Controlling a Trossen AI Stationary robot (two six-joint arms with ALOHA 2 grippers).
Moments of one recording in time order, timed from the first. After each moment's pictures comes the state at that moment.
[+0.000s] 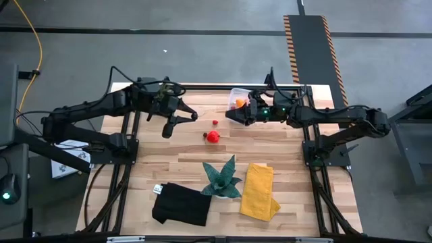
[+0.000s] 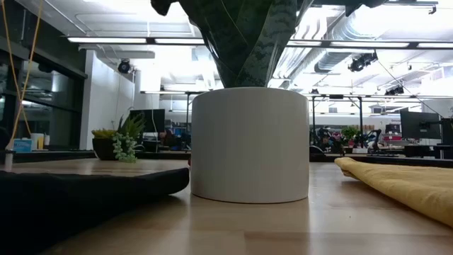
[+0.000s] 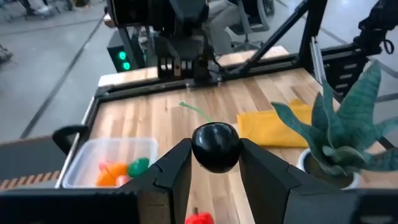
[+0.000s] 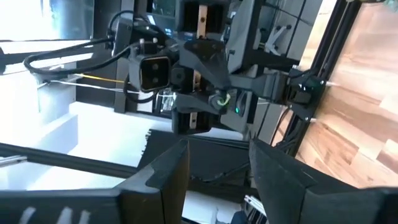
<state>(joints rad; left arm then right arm) 0.40 1.08 1.10 -0.42 0.33 0.27 -0.17 1.26 0.90 0.41 -0.21 1.35</state>
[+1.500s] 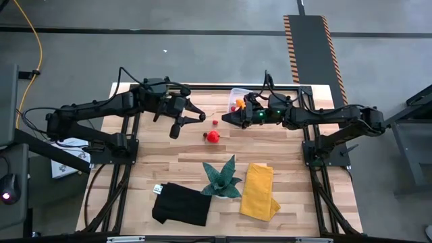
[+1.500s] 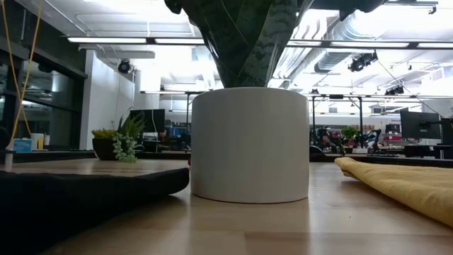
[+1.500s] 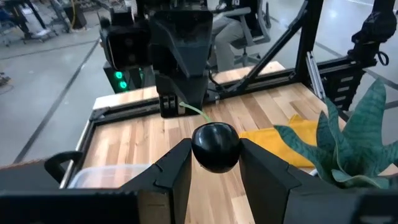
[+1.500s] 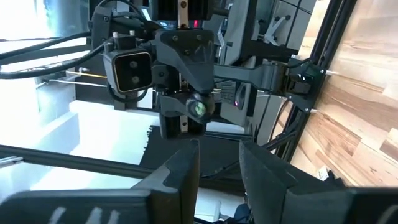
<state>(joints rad) 0.37 1.15 1.10 -0.27 0.35 0.28 -0.15 1.32 0.90 0.45 -0.22 1.38</state>
